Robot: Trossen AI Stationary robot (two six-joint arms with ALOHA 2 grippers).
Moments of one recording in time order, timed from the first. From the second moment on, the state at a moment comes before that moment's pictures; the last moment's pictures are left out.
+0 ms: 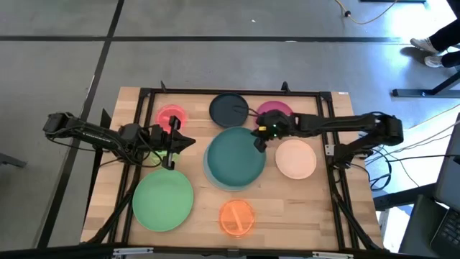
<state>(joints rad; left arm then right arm) -0.12 0.81 0.33 0.79 -0.13 0.01 -0.17 1.43 0.89 -0.22 0.02 0.31</state>
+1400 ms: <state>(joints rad) -0.12 0.81 0.33 0.80 -0.14 0.01 -0.15 1.59 0.89 -0.12 0.09 0.20</state>
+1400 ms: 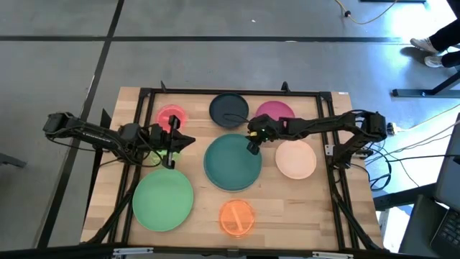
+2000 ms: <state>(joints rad) -0.18 1.14 0.64 0.32 -0.13 0.06 0.46 1.59 0.66 0.38 0.37 0.10</state>
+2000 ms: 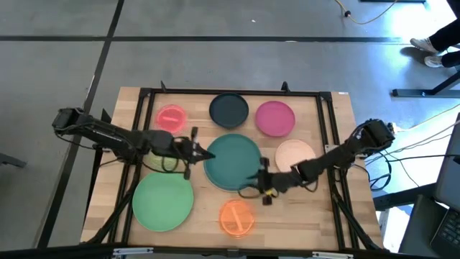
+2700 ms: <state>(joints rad) -0.24 1.34 0.98 -0.43 -0.21 -0.21 0.58 1.59 0.64 0.39 0.51 0.12</state>
